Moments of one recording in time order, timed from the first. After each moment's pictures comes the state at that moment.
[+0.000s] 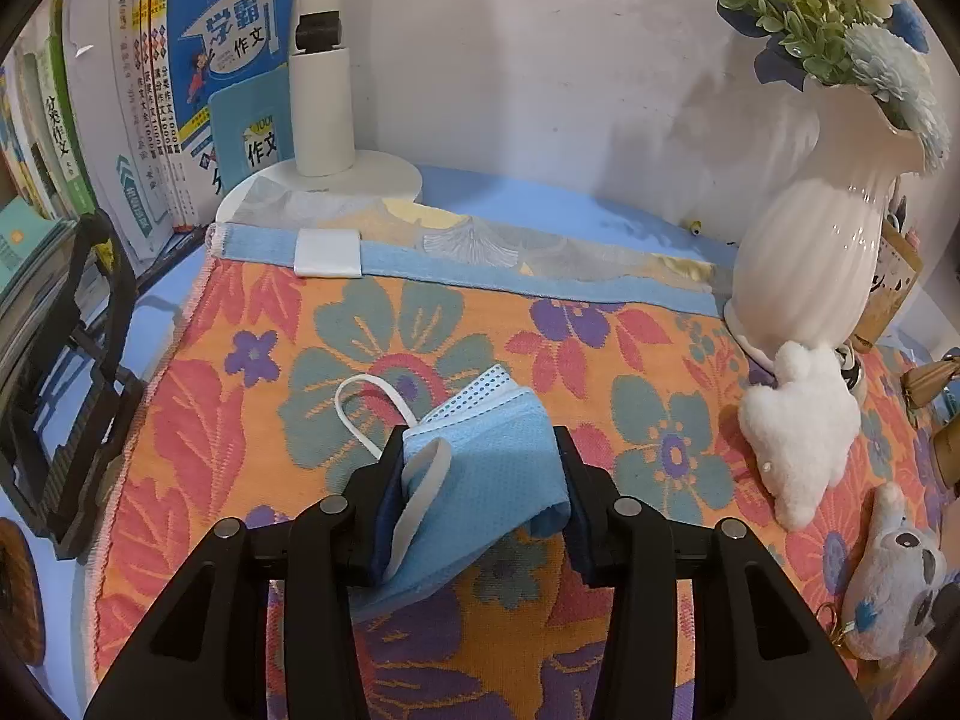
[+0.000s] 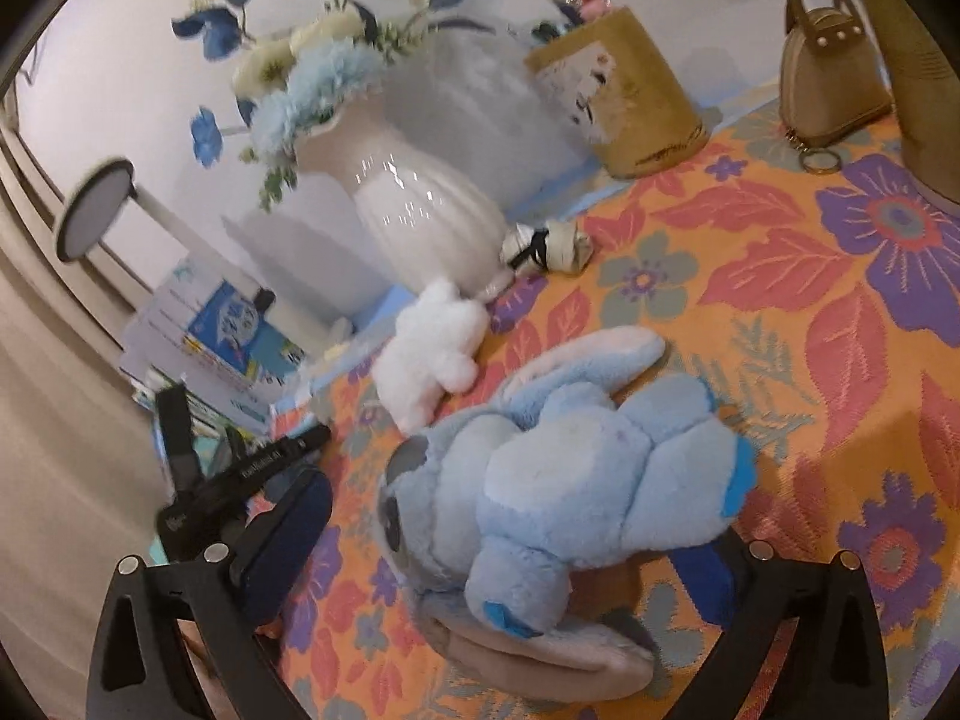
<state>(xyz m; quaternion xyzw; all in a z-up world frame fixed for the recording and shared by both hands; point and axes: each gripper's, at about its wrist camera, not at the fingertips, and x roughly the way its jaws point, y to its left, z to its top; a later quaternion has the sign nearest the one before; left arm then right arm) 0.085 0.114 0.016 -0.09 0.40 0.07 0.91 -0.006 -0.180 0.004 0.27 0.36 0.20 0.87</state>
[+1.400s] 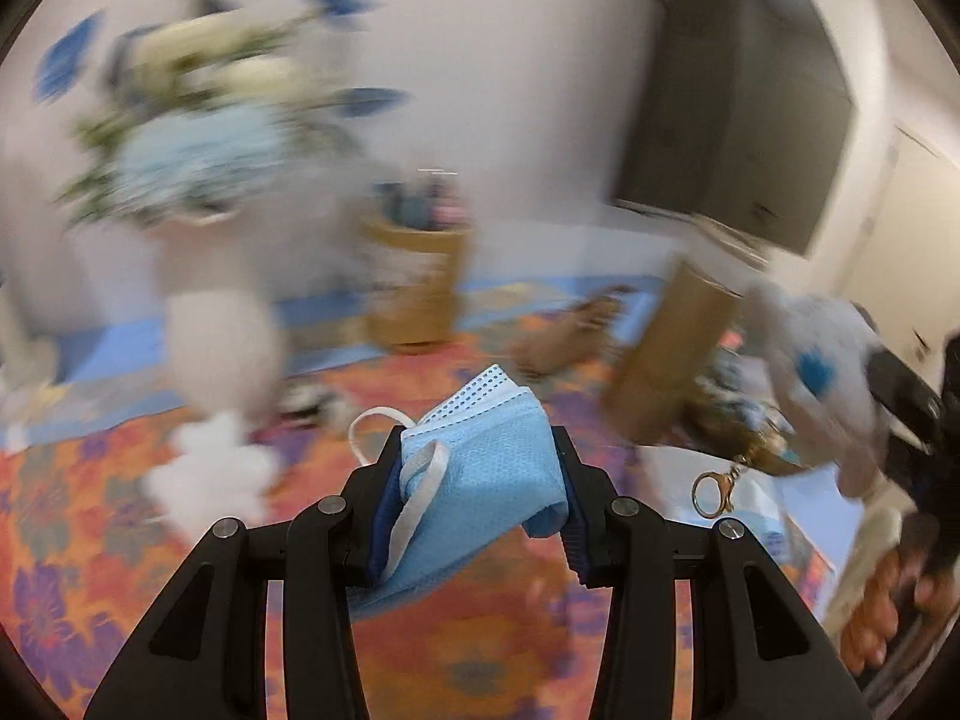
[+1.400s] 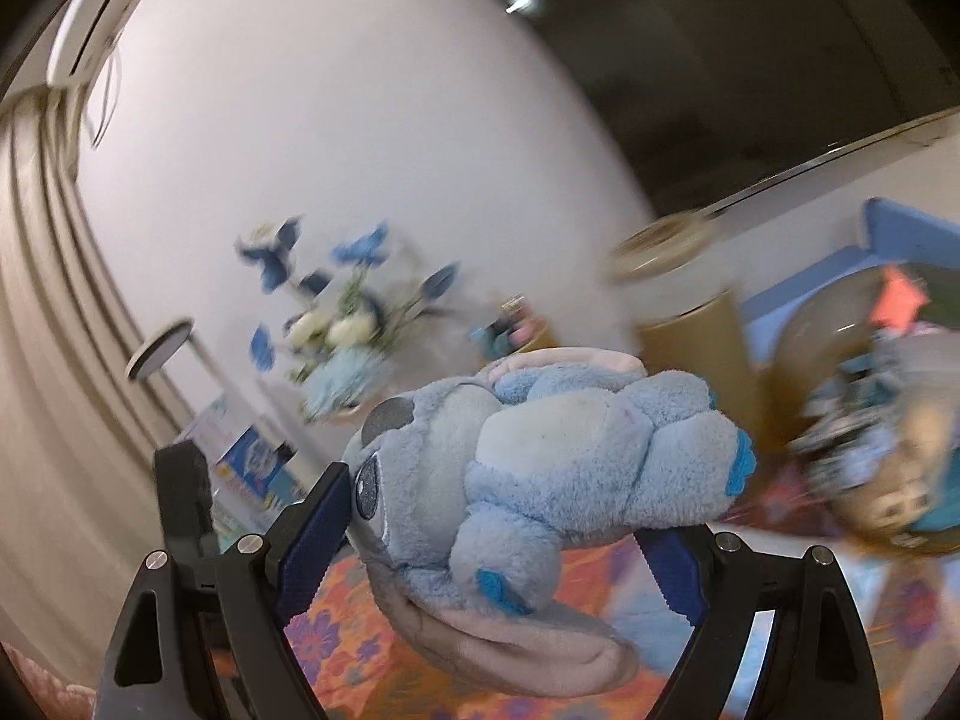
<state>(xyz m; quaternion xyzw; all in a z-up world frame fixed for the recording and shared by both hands) 0.043 -0.153 0.118 -0.01 0.34 -0.23 0.91 -0.085 -0.357 0.138 0.26 0.19 0.14 0.94</state>
